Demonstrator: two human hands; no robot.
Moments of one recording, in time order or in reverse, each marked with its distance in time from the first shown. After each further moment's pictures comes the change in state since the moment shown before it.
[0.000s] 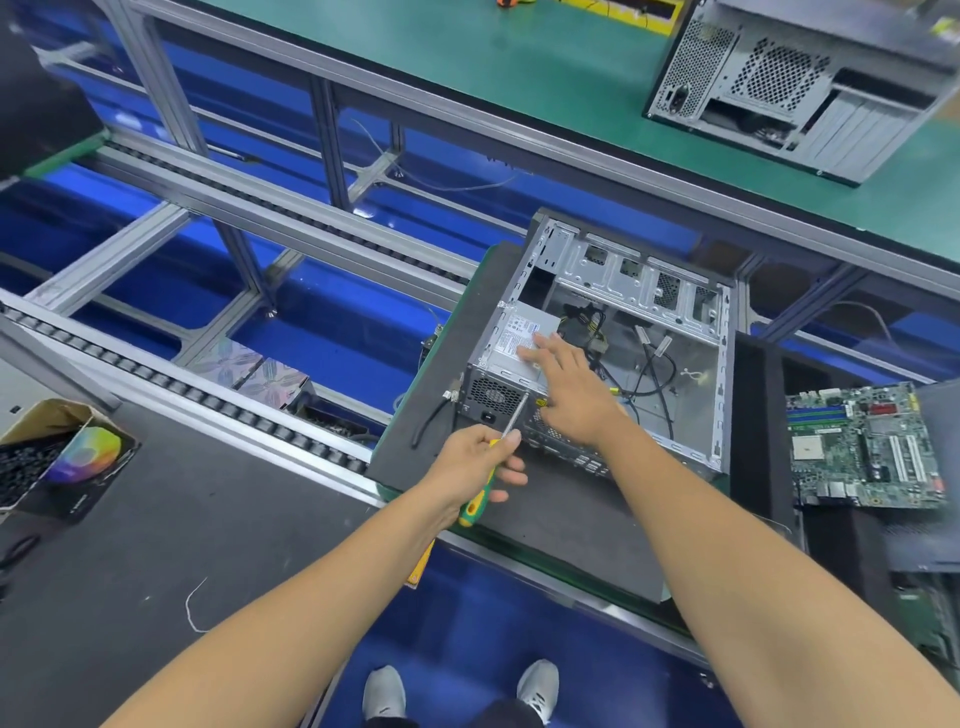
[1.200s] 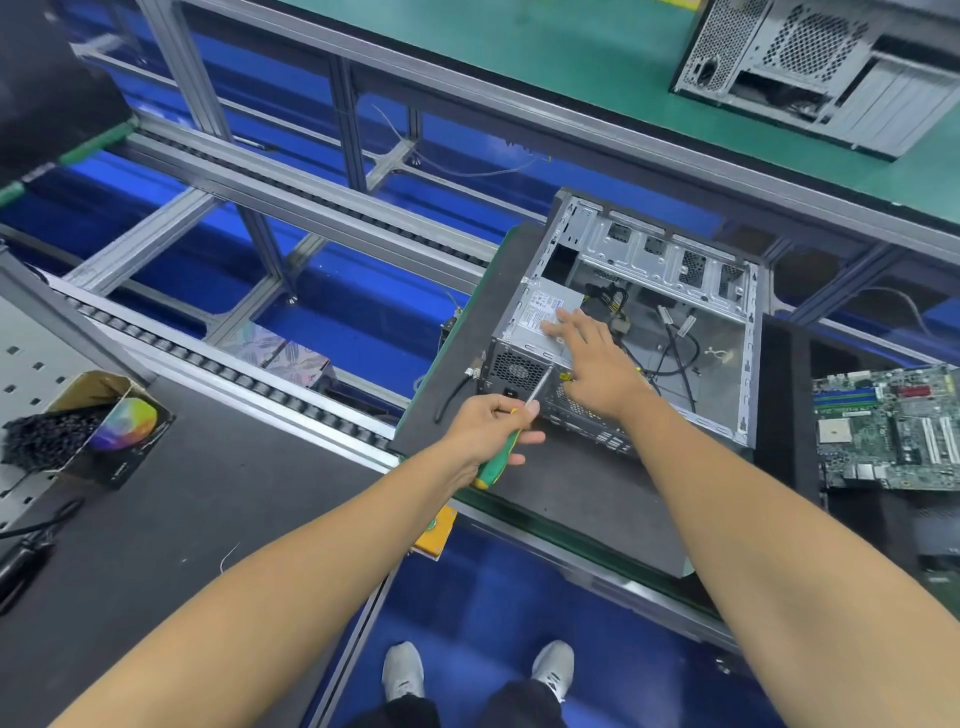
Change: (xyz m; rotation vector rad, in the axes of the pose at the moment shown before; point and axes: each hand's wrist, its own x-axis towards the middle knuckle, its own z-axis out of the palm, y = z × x) left_hand -0.003 0.010 -0.006 -0.043 0.036 -0.029; right_hand -0.004 -0.006 -0.002 0.000 0.012 0.018
